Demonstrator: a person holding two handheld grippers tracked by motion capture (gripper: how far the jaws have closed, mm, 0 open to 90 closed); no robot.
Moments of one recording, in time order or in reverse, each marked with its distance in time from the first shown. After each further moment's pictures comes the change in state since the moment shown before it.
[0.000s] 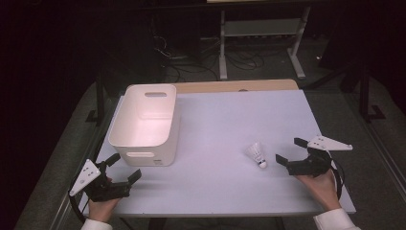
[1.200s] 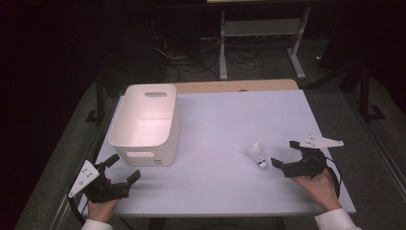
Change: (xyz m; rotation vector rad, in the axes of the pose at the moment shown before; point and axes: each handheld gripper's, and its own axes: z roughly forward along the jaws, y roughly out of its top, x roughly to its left) left arm -0.001 0.000 -0.003 -0.012 0.012 -0.013; right arm 0.013 0.010 0.006 0.129 0.023 -0.008
